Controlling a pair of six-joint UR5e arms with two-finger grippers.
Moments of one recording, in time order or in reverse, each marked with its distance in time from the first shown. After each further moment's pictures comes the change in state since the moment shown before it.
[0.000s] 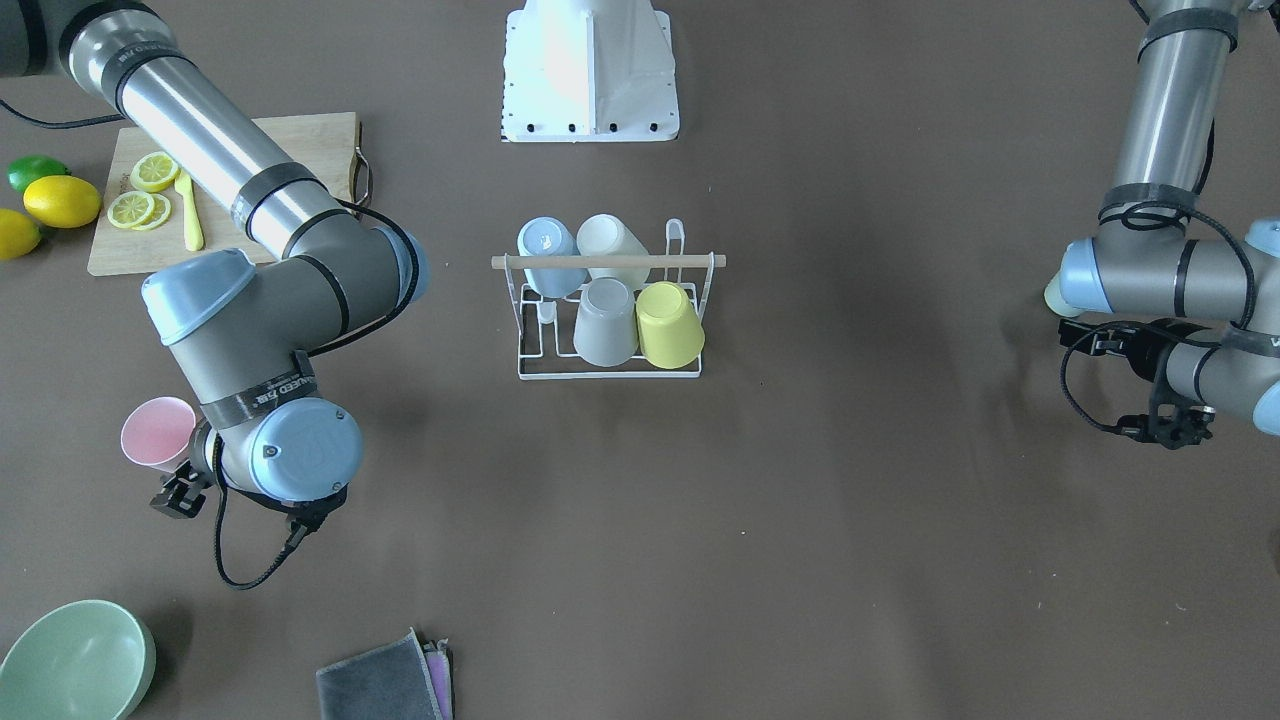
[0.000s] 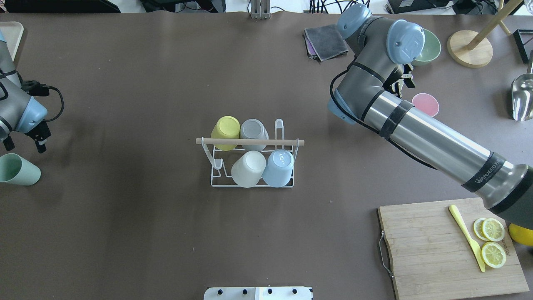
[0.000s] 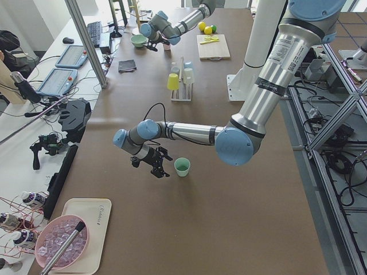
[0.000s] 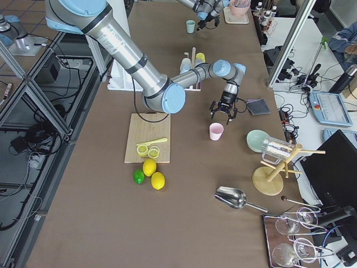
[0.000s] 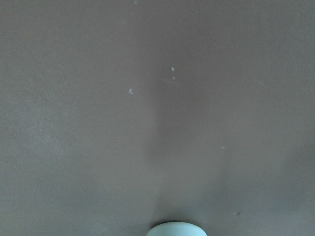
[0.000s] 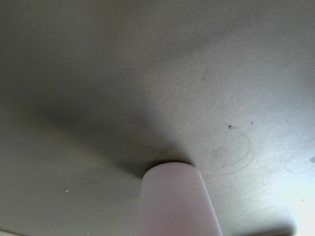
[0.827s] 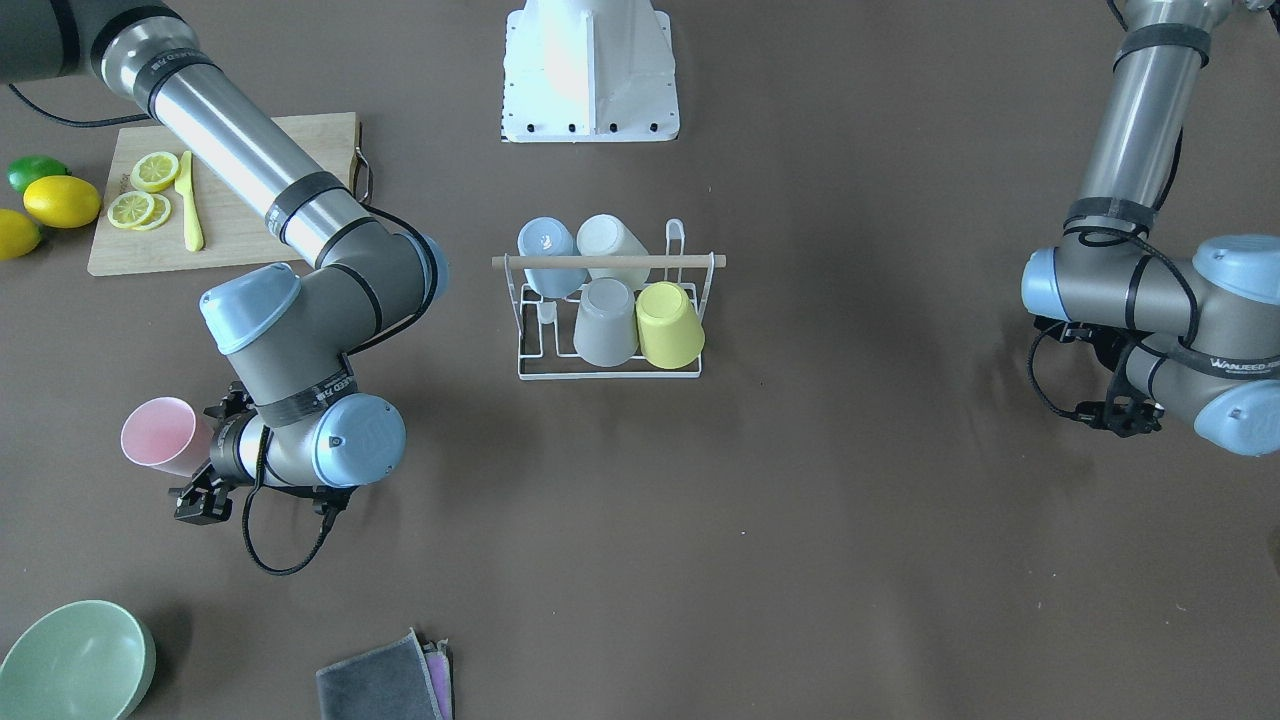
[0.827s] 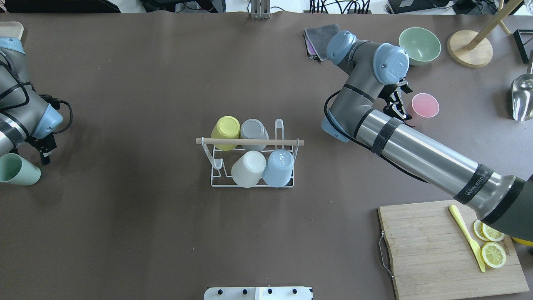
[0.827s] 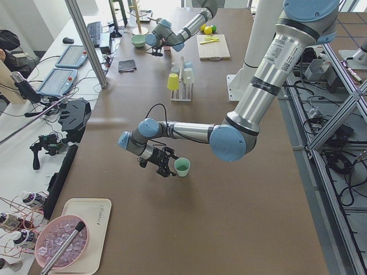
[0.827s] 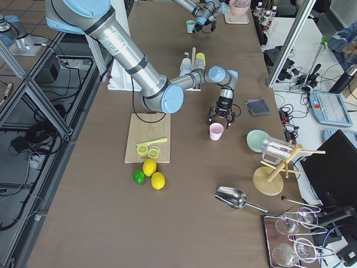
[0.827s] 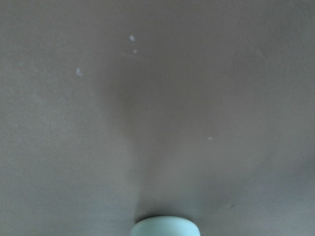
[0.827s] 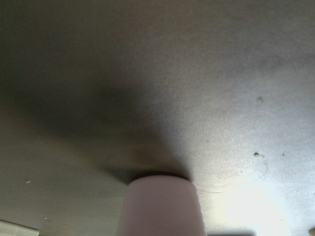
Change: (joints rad) left arm 0.062 -0.023 0.046 0.112 0.009 0.106; right arm -0.053 -0.012 -0.062 0.042 -0.145 -0.144
